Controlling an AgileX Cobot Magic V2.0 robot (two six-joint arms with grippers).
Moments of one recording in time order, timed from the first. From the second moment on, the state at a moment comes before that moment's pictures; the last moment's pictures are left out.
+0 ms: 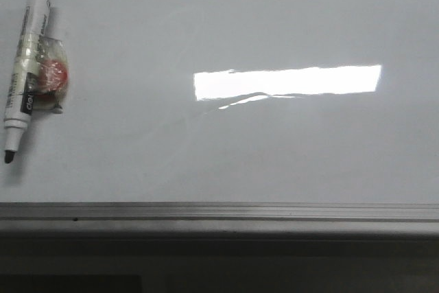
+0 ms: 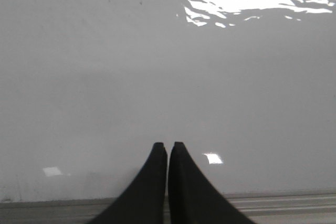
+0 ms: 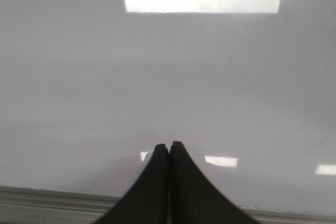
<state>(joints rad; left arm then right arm) 0.00 -0.01 0.00 -0.04 0.35 0.12 -0.02 -0.01 0.01 0.02 0.34 -0.08</state>
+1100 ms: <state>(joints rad) 0.00 -0.01 0.00 -0.01 0.28 0.12 -0.02 -0.01 0.01 -0.06 0.23 -0.08</state>
